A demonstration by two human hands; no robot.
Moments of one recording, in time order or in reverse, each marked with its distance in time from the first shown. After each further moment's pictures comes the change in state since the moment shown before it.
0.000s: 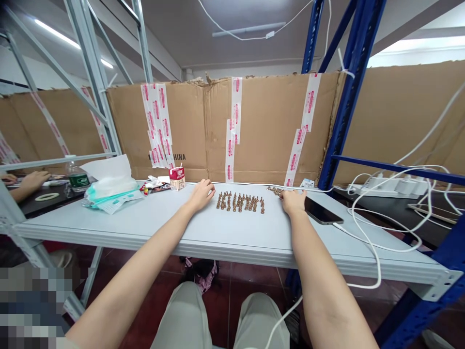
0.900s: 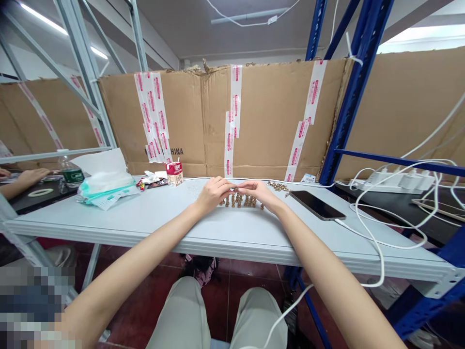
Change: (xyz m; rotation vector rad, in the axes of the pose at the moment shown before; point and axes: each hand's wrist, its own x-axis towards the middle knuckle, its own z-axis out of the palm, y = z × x) left_hand 0.004 0.060 -0.013 -0.027 0.373 0.429; right_hand -0.037 -0.083 -0.058 1.413 -0.313 -0.465
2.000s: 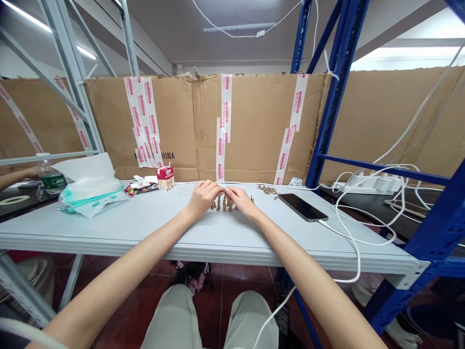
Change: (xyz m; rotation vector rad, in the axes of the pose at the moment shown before) left_hand -0.001 0.002 0.003 0.216 0.041 -0.016; right_hand 0.009 0.007 0.027 -0.178 0.051 -0.245
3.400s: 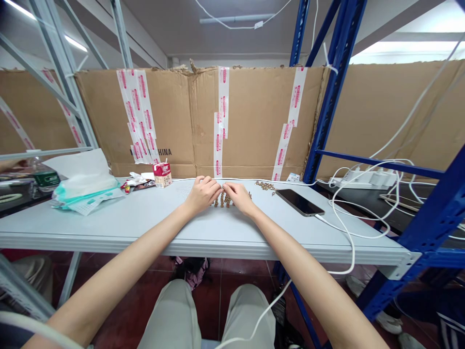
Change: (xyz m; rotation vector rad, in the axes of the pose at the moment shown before) left_hand 0.002 0.002 -0.003 0.004 -0.123 0.028; right_hand -0.004 -0.005 0.002 -0.191 0.100 0.004
